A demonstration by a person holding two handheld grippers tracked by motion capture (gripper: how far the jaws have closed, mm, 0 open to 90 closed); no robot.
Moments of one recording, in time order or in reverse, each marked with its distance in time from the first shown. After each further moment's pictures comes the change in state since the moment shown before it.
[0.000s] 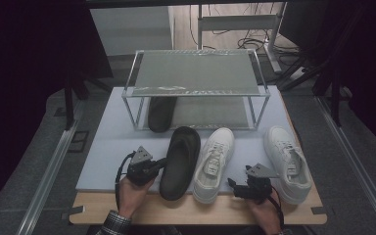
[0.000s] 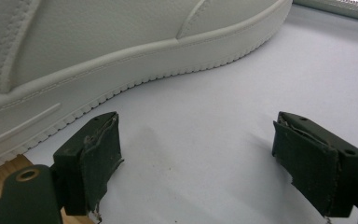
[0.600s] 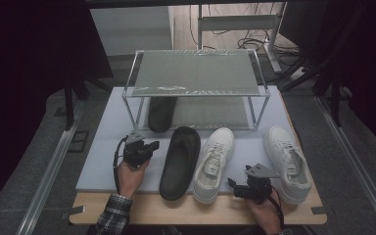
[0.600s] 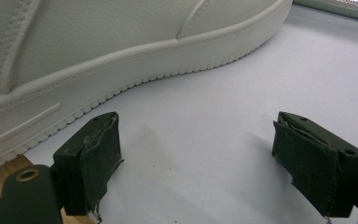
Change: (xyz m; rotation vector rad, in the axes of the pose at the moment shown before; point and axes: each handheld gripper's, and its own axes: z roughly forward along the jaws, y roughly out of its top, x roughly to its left) left arm 0.051 0.018 0.013 -0.025 0.103 -0.111; right arm 0.000 0.000 0.000 0.000 0.000 0.000
